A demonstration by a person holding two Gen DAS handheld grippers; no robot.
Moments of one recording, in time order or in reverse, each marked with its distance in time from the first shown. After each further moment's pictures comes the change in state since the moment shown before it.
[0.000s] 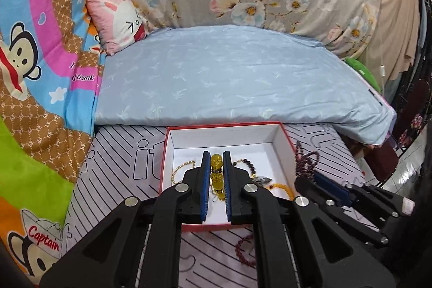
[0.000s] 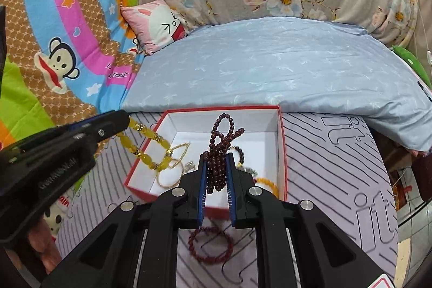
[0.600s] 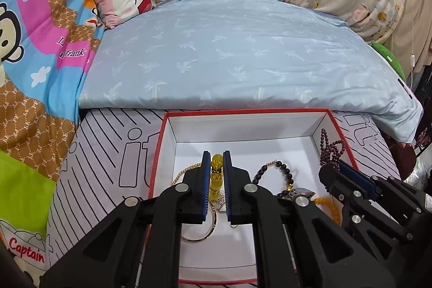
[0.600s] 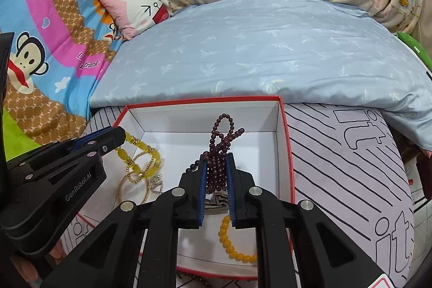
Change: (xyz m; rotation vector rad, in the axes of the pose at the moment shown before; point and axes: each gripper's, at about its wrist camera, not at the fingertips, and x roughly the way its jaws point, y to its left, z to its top) left arm 0.104 0.012 -0.005 -0.021 0.122 0.058; right arm 0.090 -0.023 0.010 0.027 0.092 -0.043
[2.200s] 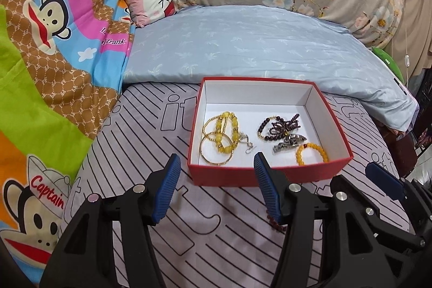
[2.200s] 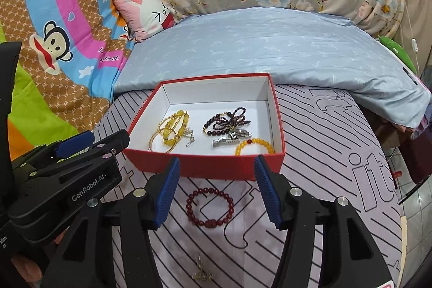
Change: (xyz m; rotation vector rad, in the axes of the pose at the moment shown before) left arm -0.104 0.017 -0.080 -0.044 -0.050 0.066; right arm -0.108 0.032 -0.080 -0.011 -0.062 -0.034
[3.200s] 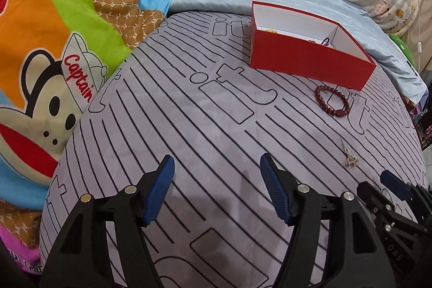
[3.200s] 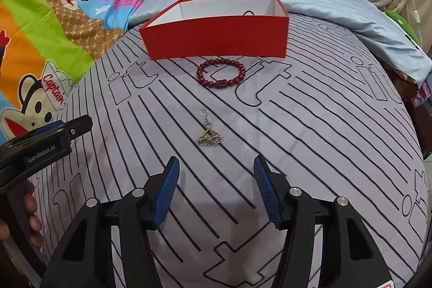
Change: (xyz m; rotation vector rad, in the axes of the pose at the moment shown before) left arm -0.038 0.061 -0.142 -0.098 0.146 0.067; right arm -0.019 0.009 -0.139 -0.060 0.172 0.024
